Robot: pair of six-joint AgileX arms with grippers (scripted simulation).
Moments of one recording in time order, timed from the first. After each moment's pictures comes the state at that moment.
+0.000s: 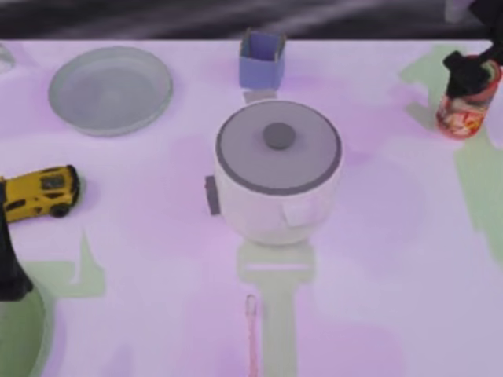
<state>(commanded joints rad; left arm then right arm) 0.00 0.00 0.00 0.00 0.00 0.00 -0.03 2.67 2.61 -1.29 -0.18 -0.68</state>
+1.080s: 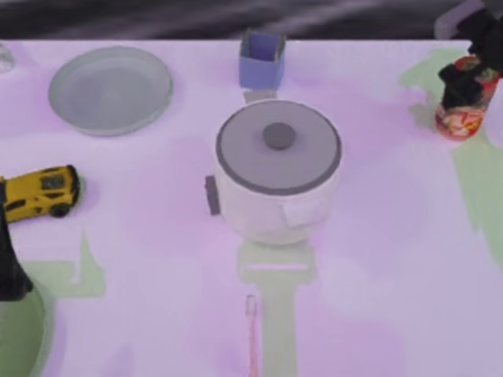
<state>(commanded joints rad) 0.00 0.00 0.00 0.00 0.00 0.00 -0.02 2.69 2.53 -1.19 -0.18 -0.67</state>
